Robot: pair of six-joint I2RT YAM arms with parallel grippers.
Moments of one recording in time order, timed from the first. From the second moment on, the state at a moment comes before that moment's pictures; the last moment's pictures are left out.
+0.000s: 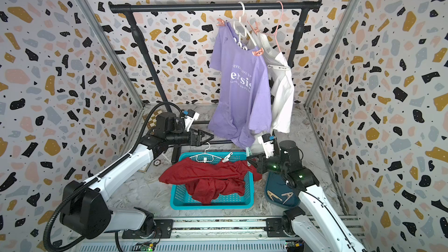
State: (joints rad) left arm -0.38 1.38 1.06 -0.21 0.77 -0.36; right arm 0.34 0.80 0.68 -0.42 -0.73 0.33
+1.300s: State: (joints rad) left arm -0.36 1.42 1.04 0.10 0.97 -0.52; right arm 0.51 1.37 0.98 0.00 -1.07 0.70
